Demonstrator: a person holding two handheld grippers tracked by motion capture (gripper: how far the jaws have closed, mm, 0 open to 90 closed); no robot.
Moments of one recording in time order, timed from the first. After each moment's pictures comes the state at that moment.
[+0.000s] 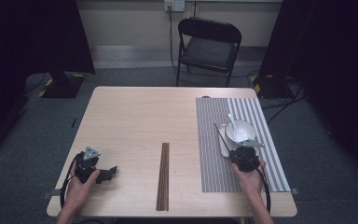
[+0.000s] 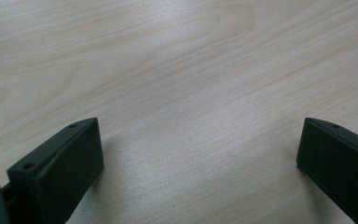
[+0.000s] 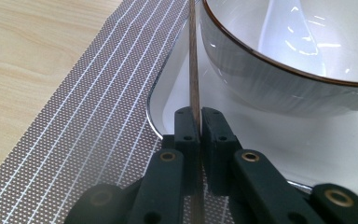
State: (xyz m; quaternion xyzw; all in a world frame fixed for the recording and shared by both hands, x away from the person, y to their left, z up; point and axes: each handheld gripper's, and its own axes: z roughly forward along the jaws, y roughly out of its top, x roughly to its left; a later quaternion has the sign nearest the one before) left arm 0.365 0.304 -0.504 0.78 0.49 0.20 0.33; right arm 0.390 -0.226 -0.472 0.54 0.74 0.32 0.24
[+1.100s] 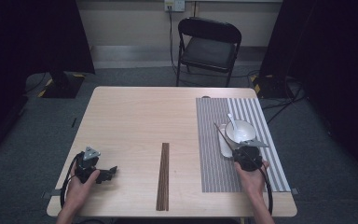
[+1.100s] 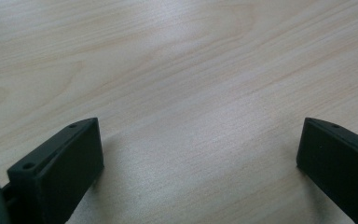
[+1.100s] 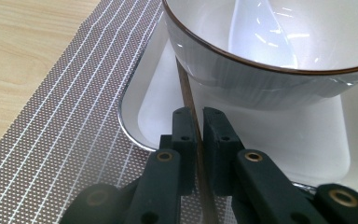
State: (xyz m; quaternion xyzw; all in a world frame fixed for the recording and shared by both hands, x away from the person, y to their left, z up) left arm 0.365 0.304 -0.504 0.78 0.49 0.20 0.33; right arm 0.392 -0.236 -0.475 0.56 0.72 0.32 0.24
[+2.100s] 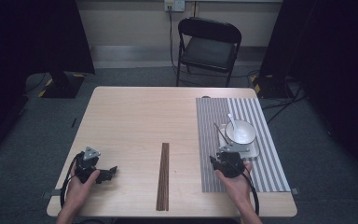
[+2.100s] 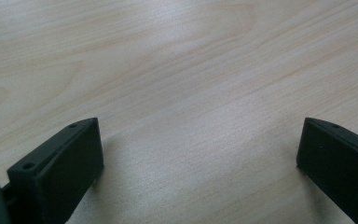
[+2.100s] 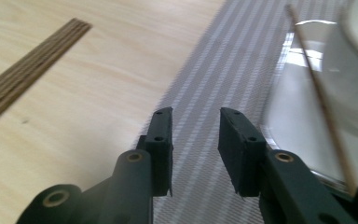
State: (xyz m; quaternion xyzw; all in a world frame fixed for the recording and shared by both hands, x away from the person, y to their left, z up) left arm 0.365 0.304 -0.504 0.78 0.49 0.20 0.33; right arm 0.366 -0.173 -0.458 0.48 0.77 0.35 0.21
